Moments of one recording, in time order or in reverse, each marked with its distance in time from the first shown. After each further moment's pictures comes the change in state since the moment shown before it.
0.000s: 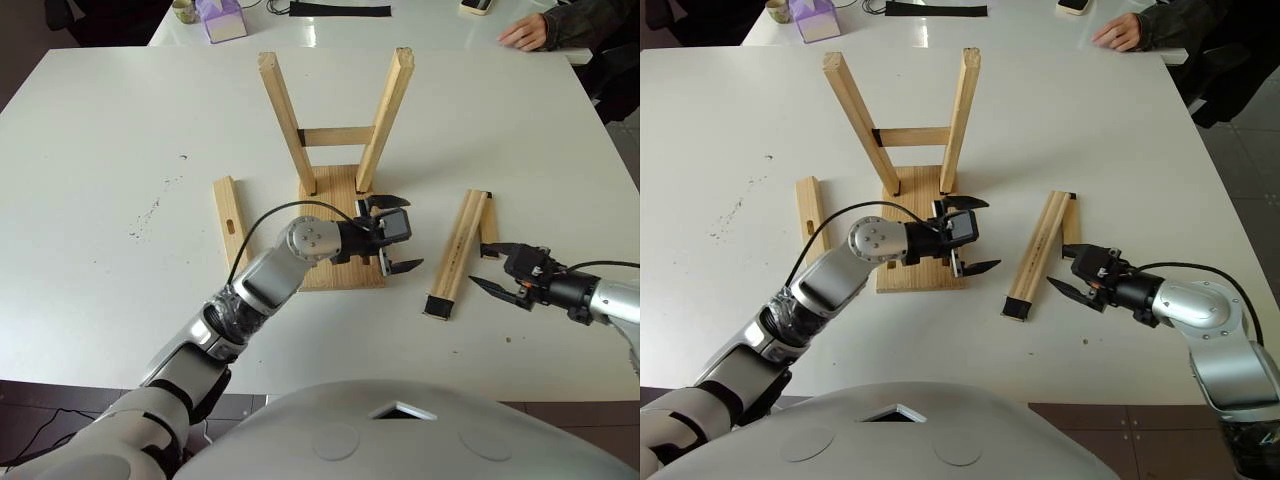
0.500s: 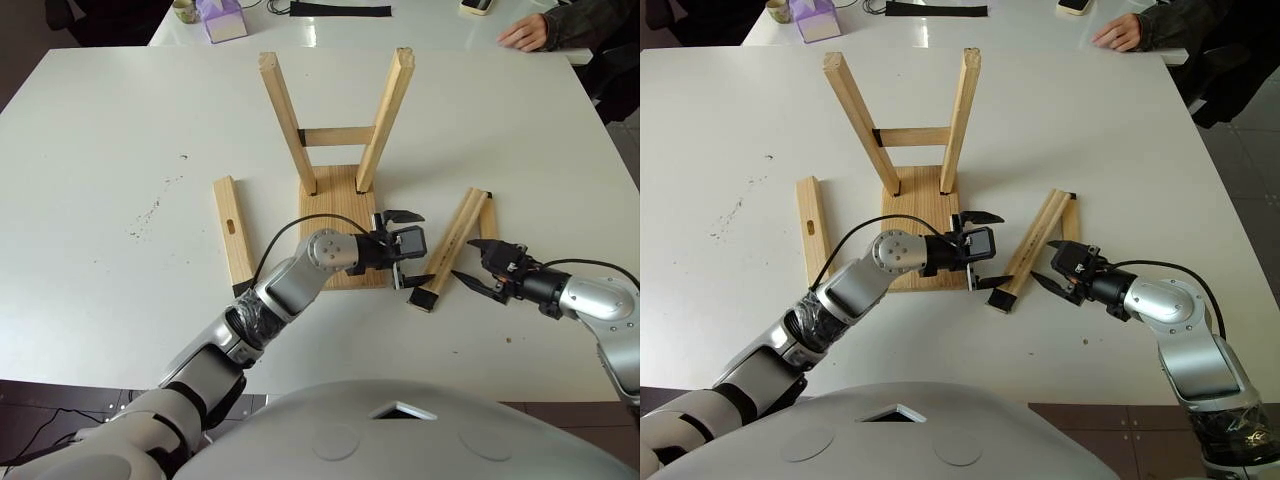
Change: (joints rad) left arm 0.020 -0.055 -0.035 0.122 0.066 -0.106 0.010; right arm -0.070 0.073 0.072 0.029 -0.055 0.023 -0.054
